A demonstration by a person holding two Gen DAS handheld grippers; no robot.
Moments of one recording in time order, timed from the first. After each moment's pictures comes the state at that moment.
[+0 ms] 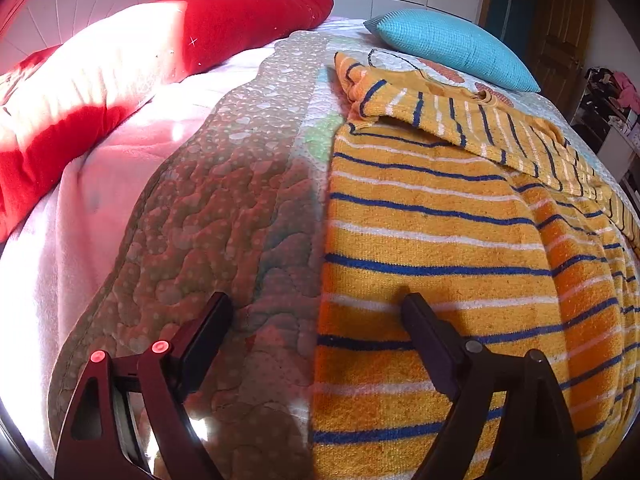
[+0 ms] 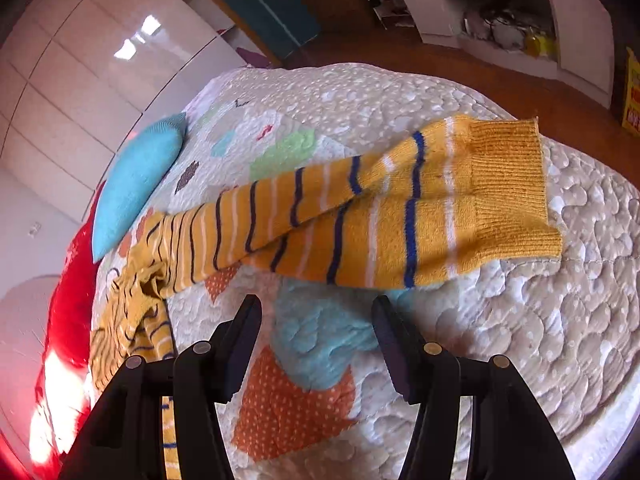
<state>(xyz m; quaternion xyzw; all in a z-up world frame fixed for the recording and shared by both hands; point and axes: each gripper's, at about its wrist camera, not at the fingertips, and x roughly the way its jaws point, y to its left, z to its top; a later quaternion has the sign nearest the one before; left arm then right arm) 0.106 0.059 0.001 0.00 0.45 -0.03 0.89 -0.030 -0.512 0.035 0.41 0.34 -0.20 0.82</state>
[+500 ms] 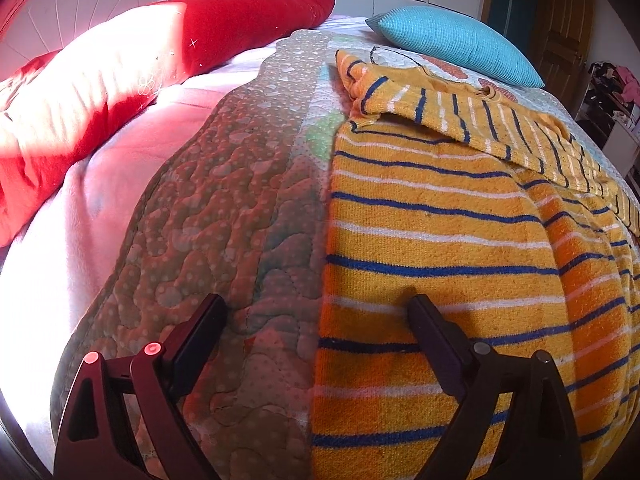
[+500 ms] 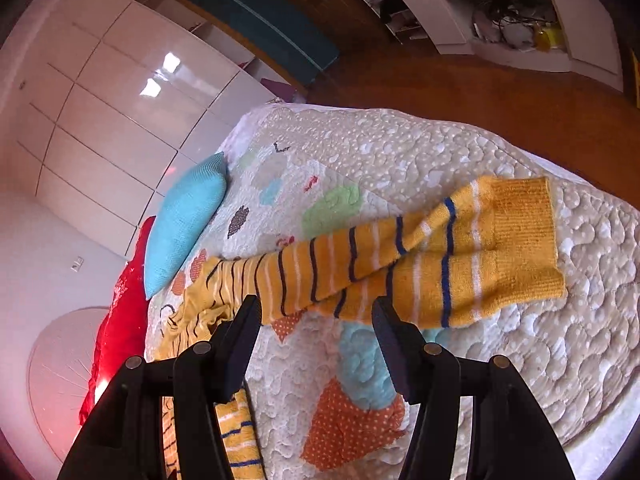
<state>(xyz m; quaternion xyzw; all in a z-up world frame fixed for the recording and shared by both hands) 0.109 0.057 -0.001 0.01 0.45 -0.02 0.89 -0.030 -0.522 0.078 0.45 0.28 -0.16 0.83</state>
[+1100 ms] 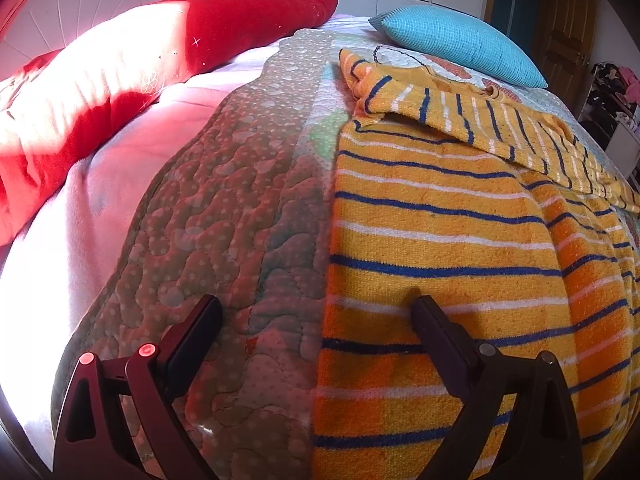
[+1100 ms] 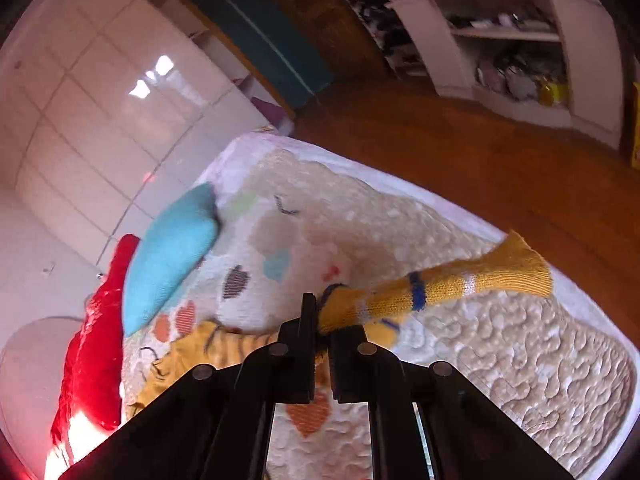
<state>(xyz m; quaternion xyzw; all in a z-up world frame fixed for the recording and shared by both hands) 0.110 0.057 -0.002 0.01 0.45 -0.02 0.89 0.030 -0.547 0.172 0.37 0.26 -0.20 0.87</state>
